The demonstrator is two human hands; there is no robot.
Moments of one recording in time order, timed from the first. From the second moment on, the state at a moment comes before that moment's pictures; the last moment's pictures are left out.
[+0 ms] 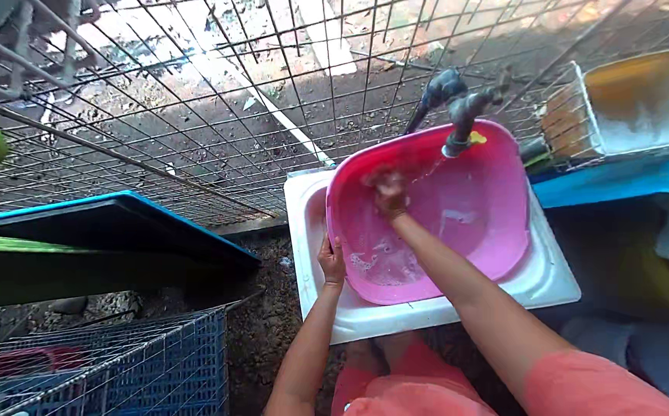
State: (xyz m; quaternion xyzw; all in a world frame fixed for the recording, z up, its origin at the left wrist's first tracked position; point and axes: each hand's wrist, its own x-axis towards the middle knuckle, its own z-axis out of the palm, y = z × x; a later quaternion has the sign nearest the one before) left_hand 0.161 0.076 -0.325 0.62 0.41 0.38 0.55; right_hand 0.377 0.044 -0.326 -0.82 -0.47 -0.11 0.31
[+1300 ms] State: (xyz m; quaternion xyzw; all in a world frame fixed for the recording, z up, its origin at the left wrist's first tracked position) left_hand 0.162 0.082 -0.327 0.59 0.39 0.37 0.60; right_hand 0.382 0.078 -0.301 -0.78 -0.58 0.00 0.23
